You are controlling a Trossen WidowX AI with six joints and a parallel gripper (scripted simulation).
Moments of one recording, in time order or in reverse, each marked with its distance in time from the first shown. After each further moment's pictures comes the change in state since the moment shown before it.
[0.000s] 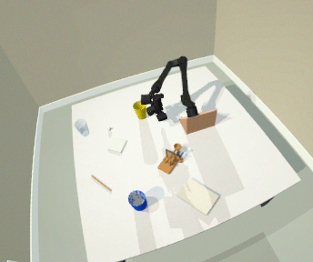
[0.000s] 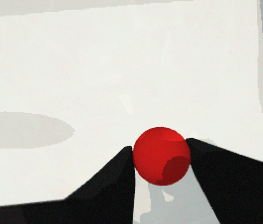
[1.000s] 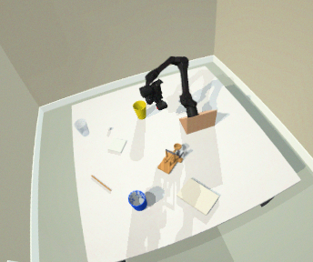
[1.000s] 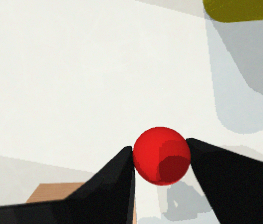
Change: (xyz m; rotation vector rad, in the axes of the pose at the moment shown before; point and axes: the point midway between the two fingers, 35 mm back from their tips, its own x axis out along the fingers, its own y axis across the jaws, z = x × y) arm -0.106 0.008 -0.005 -0.039 0.008 -0.004
